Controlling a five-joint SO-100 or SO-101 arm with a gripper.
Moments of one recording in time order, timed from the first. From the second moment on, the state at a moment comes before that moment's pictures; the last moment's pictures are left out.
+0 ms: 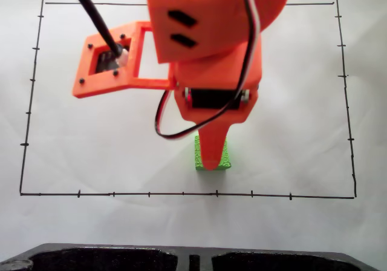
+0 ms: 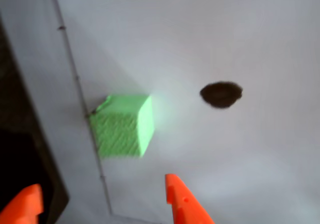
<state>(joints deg) -7.9 97.9 102.8 62.2 23.9</state>
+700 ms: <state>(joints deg) -7.9 76.8 86.7 64.6 23.9</state>
